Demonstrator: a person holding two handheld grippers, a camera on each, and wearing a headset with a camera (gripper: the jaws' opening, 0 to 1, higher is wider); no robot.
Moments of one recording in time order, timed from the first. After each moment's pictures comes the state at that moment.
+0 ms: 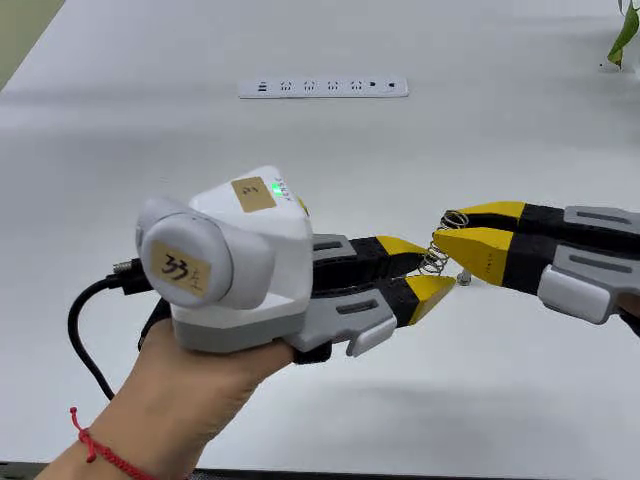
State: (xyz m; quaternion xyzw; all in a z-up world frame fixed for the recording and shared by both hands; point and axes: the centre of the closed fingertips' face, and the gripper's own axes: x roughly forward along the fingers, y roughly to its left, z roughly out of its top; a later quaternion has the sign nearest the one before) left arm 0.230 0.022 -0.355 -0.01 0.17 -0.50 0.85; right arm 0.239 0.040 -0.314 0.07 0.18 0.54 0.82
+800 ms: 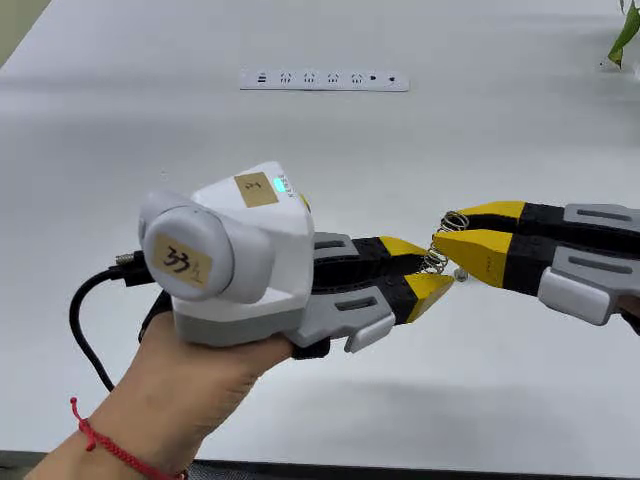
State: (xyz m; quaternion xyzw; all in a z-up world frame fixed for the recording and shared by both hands) left arm 0.227 0.021 -0.358 -0.02 0.17 -0.51 0.84; right arm 0.235 0.040 -0.319 0.04 0.18 0.55 0.81
